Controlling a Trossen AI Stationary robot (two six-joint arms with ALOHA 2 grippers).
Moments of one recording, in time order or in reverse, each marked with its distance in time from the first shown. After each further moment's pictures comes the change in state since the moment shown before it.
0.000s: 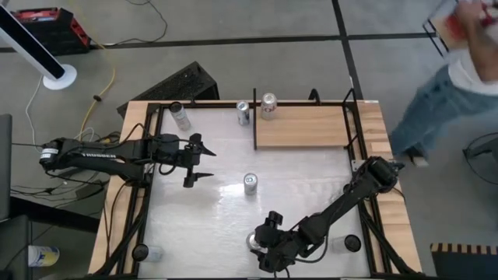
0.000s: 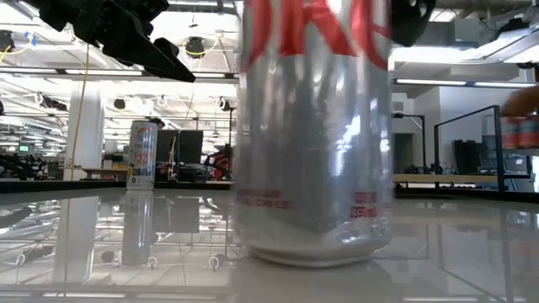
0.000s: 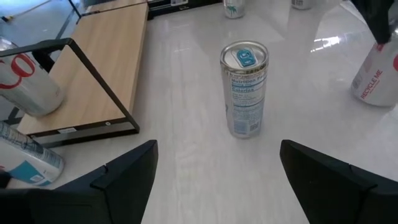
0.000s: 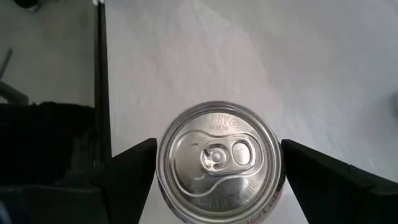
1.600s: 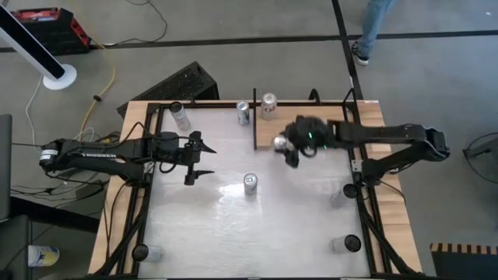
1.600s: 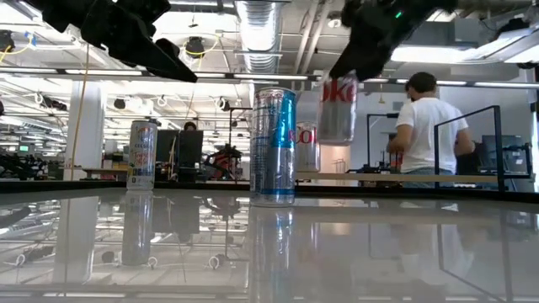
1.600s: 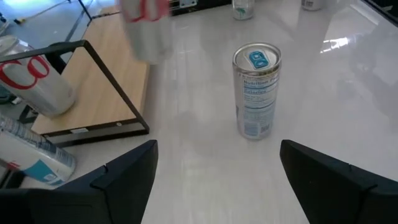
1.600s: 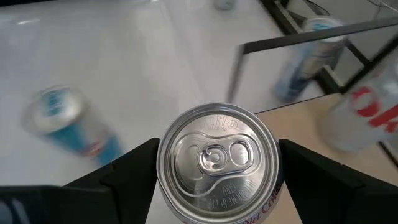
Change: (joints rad) left arm 0.031 0.000 0.000 0.014 -0.002 0.016; right arm -0.833 -0.738 -0.530 0.038 -0.346 -0.749
